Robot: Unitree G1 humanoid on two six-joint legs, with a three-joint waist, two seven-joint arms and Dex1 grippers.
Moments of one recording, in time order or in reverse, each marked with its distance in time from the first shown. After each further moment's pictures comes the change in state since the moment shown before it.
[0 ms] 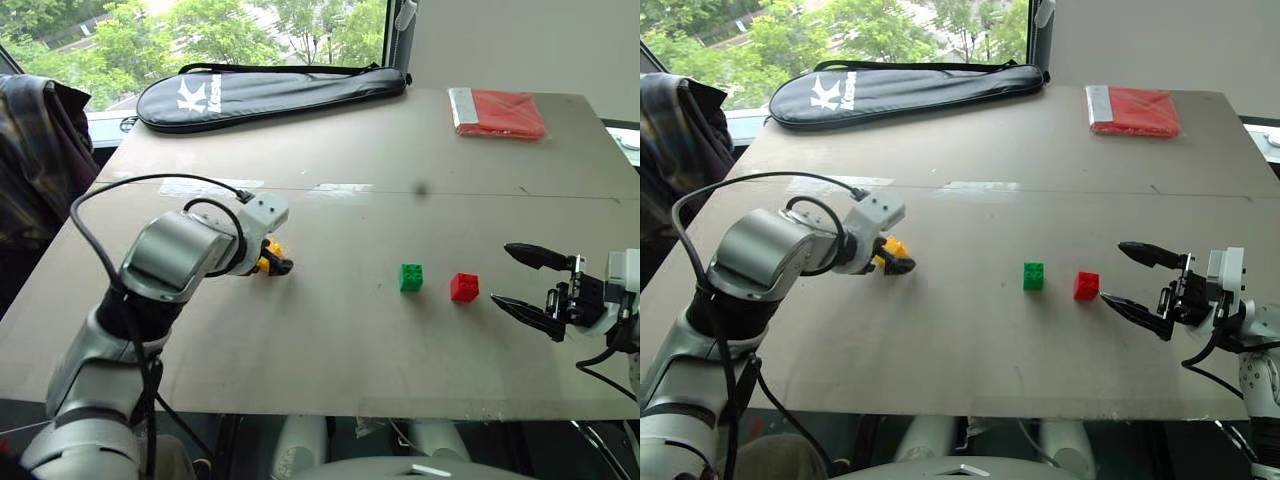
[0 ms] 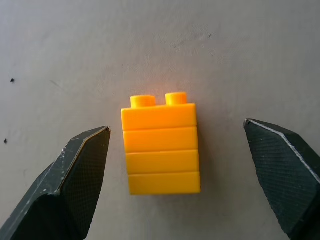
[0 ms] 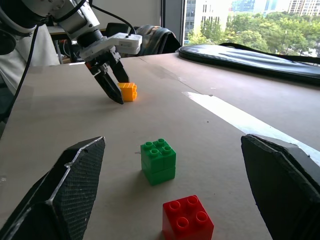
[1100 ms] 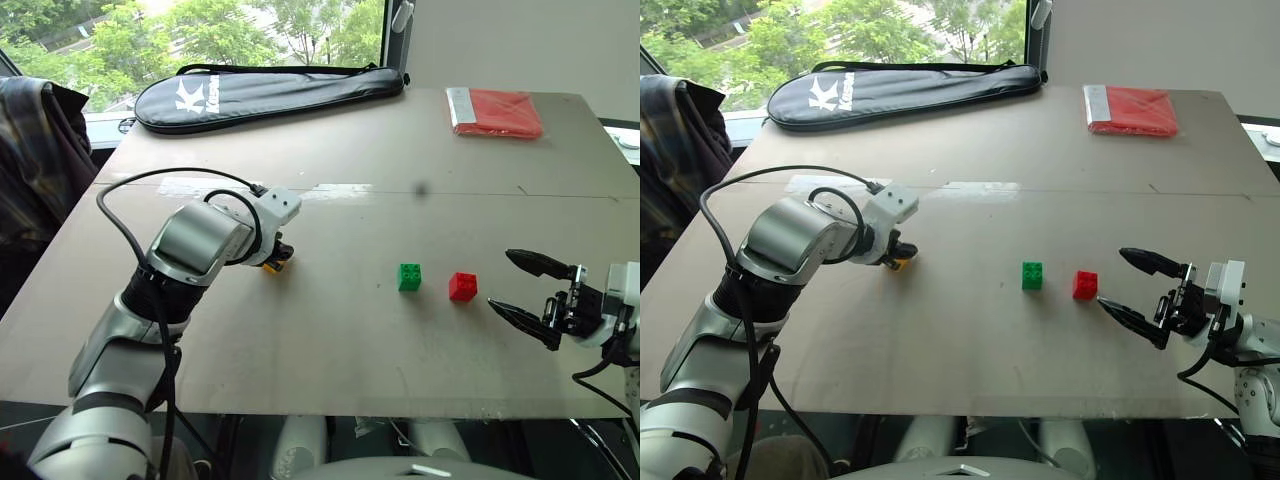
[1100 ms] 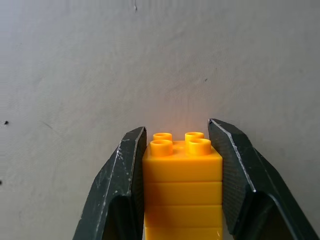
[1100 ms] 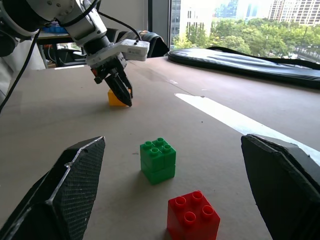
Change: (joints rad) left arm -0.028 -0.048 -0.014 0.100 0.012 -0.099 0.040; right arm 0.064 0.041 -0.005 -0.048 -0.004 -0.042 -0.051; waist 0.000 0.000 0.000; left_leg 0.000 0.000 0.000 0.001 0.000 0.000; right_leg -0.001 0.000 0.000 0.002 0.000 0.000
